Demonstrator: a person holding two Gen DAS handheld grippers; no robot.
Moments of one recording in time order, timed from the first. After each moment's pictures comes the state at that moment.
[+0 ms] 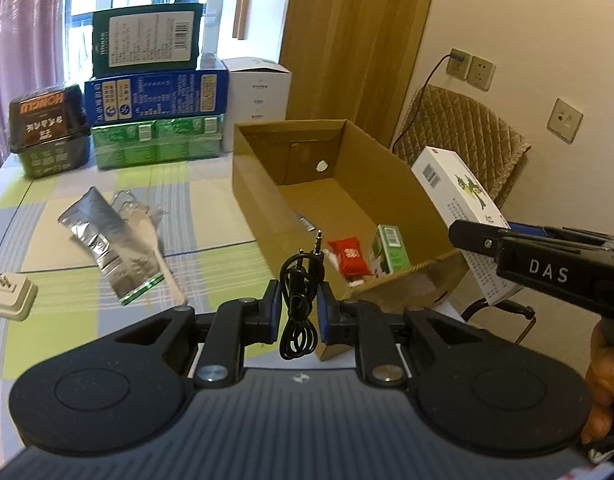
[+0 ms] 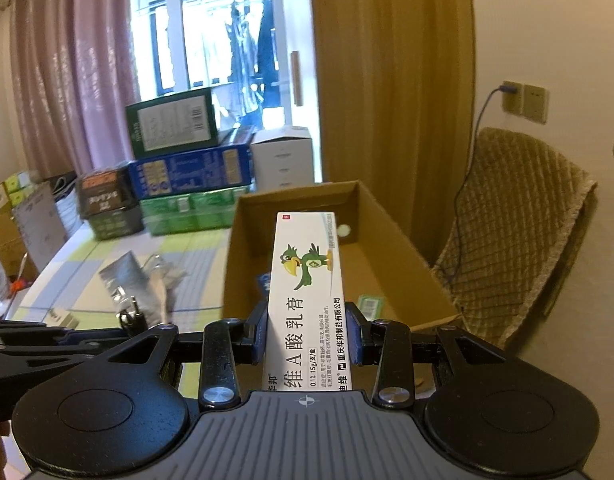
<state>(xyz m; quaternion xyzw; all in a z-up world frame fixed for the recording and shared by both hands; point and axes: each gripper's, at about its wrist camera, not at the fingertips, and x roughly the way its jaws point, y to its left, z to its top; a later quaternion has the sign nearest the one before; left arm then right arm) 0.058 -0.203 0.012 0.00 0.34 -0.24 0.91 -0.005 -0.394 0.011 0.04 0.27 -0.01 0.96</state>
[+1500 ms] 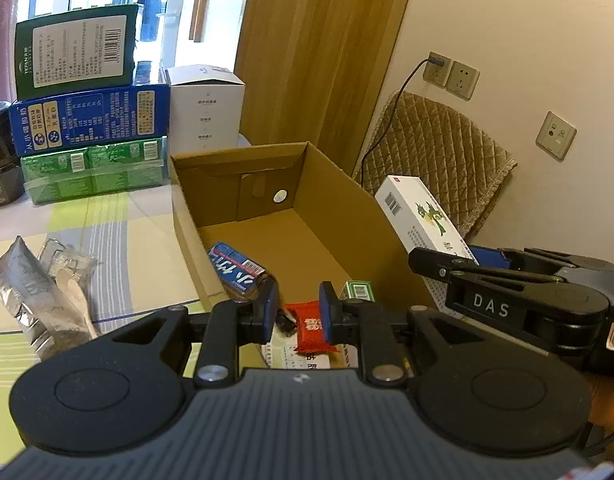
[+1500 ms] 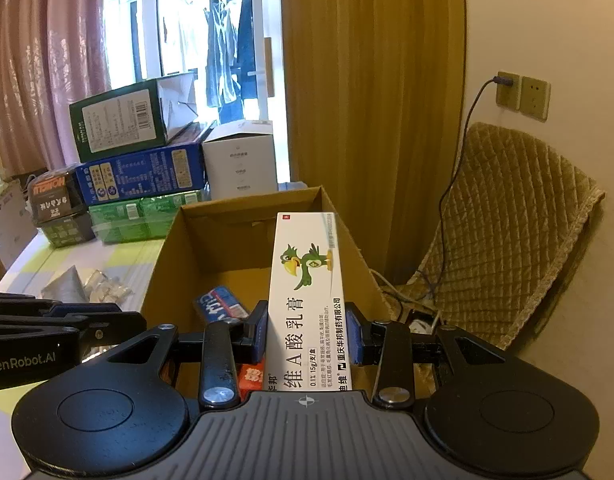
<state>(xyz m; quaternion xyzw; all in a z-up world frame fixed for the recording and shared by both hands) 0.139 -0.266 0.011 0.00 0.34 -0.28 0.90 0.077 -0.448 -0.003 0.04 0.29 -0.03 0.96</state>
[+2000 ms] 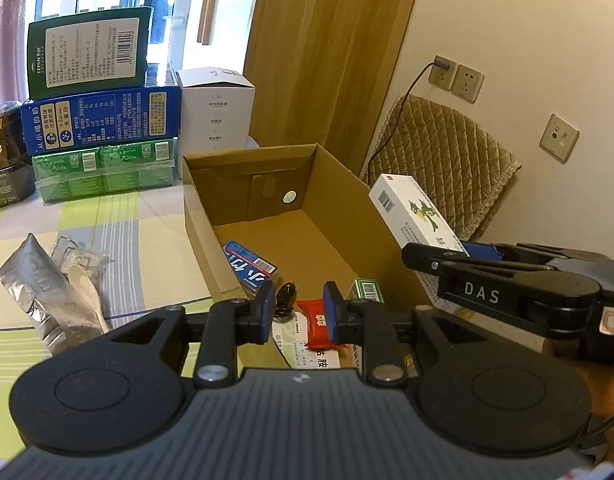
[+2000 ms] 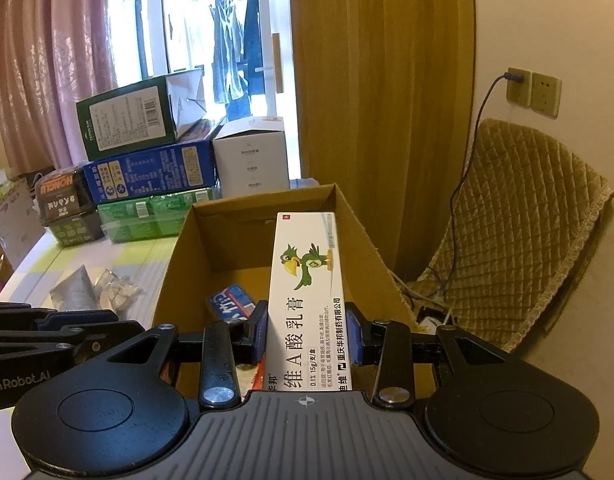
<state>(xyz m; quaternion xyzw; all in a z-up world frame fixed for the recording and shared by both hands) 0.134 -0.257 0.014 0.00 0.34 -0.28 0.90 0.086 -0.438 -0.002 0.04 0.30 -0.02 0.95</state>
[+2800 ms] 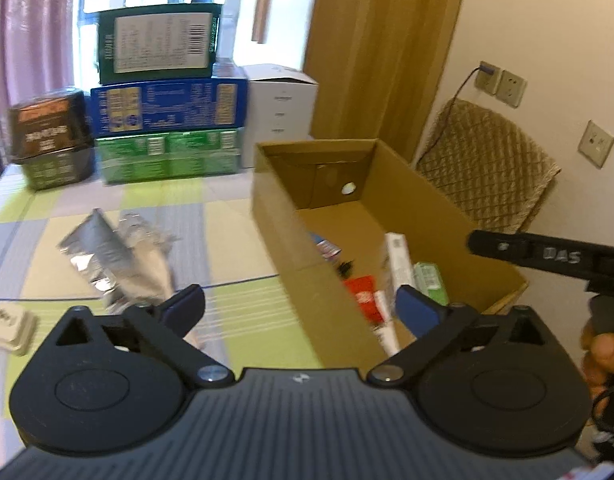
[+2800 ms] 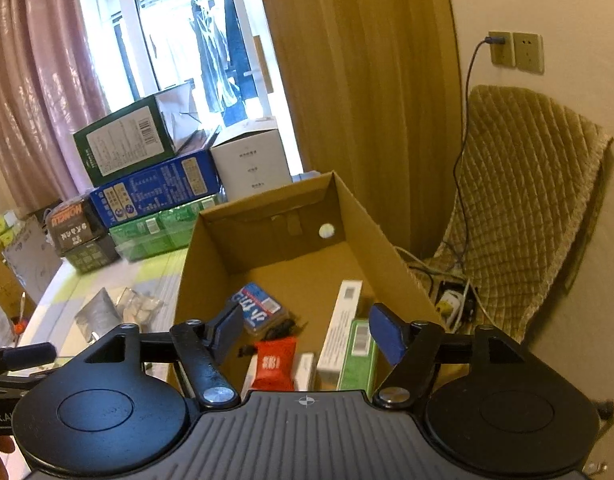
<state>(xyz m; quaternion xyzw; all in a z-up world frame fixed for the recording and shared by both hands) 0.113 -0.203 0.008 0.00 0.34 -0.20 0.92 0.065 -0.450 -0.001 0.12 0.30 -0.01 0.95</state>
